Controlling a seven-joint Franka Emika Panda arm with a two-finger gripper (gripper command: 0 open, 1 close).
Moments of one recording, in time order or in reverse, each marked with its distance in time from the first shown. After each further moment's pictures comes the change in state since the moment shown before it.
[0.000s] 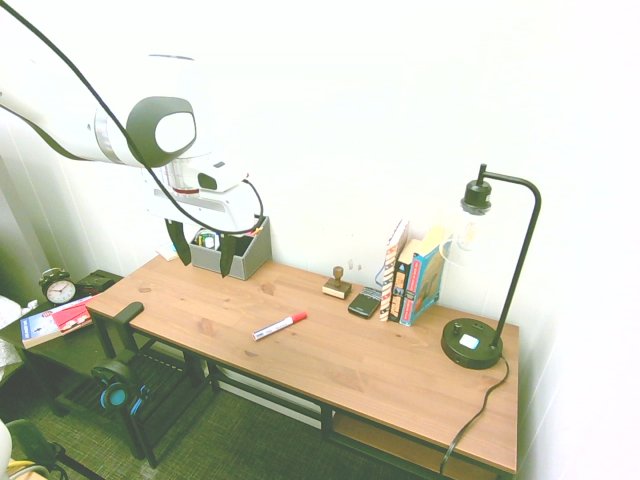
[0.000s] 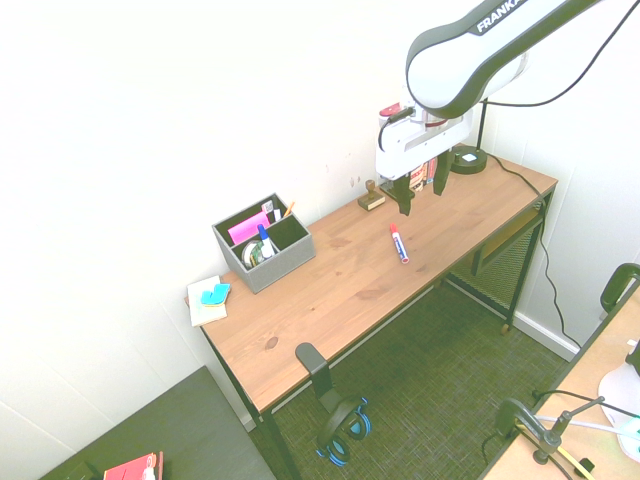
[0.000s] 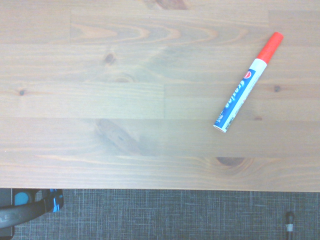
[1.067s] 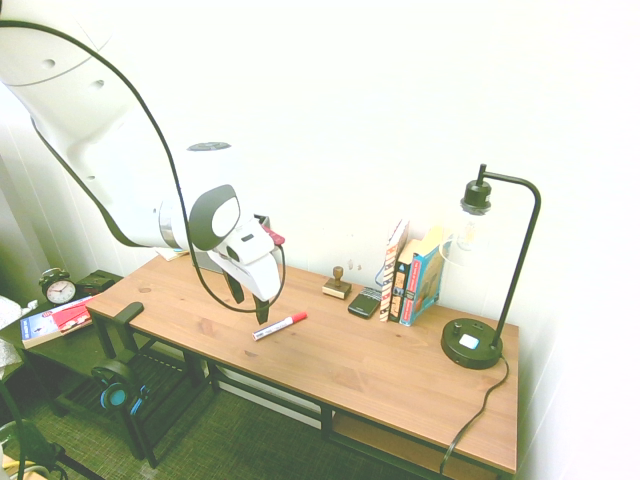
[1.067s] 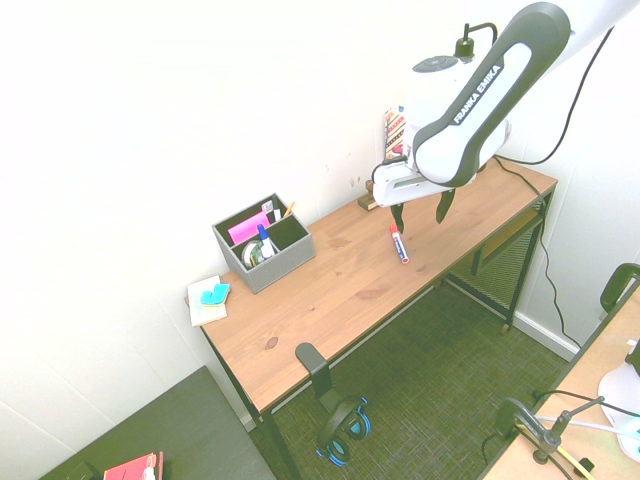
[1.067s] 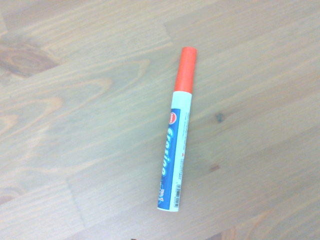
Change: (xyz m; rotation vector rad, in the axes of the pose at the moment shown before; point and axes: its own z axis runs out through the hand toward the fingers) arm 0.051 0.004 0.127 0.043 0.109 0.415
